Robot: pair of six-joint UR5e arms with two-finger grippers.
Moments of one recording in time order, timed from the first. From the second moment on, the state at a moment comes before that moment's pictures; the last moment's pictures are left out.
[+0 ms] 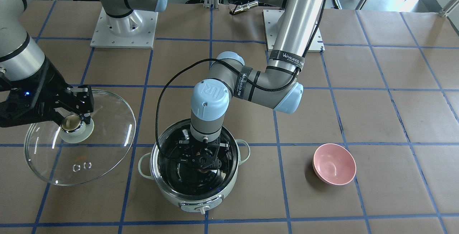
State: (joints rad) left arm -1.94 -2.19 -1.47 -0.93 1.52 -0.33; right arm 1.47 -1.37 1.43 -1.71 -1.52 -0.28
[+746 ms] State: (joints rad) left arm -1.94 -2.06 -1.45 -1.03 1.53 -0.29; right arm 1.47 -1.37 1.43 -1.71 -1.51 -0.28
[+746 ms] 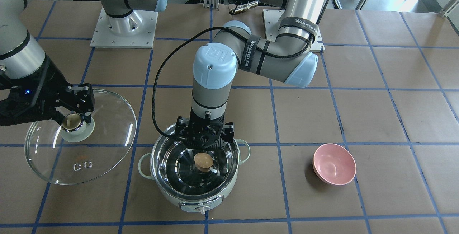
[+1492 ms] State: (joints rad) left arm -1.69 -1.72 -1.44 -1.47 1.59 -0.12; right arm 1.51 -1.37 1.43 -1.71 -1.51 -0.24
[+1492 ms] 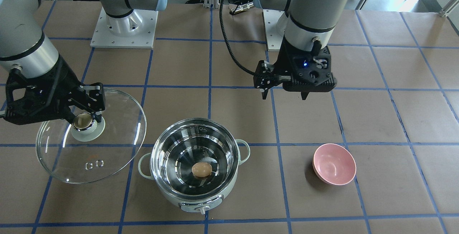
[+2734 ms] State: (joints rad) left arm -1.54 -1.60 -1.44 -1.64 1.62 0.02; right arm 1.84 -1.21 1.42 -1.94 -1.51 0.20
